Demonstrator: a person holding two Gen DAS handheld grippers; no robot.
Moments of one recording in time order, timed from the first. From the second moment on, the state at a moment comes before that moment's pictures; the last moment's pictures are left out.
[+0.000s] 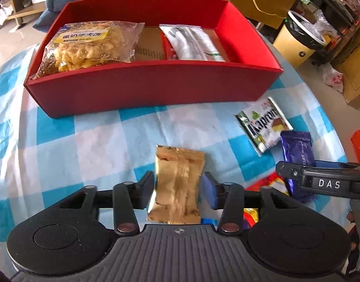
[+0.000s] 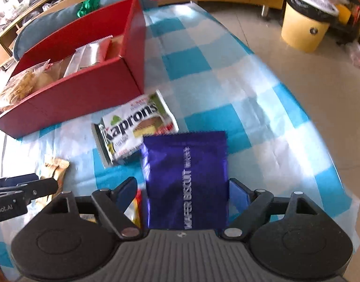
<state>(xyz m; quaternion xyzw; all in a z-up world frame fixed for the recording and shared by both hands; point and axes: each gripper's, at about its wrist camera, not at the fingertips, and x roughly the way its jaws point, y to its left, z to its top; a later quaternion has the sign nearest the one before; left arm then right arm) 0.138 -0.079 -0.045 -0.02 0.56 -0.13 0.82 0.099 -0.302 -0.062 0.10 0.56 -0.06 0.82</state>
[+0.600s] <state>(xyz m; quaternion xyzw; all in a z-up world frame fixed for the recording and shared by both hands) 0.133 -0.083 -0.043 0.02 0.55 -0.12 0.83 0.089 -0.288 -0.031 0.06 0.52 -0.04 0.85</state>
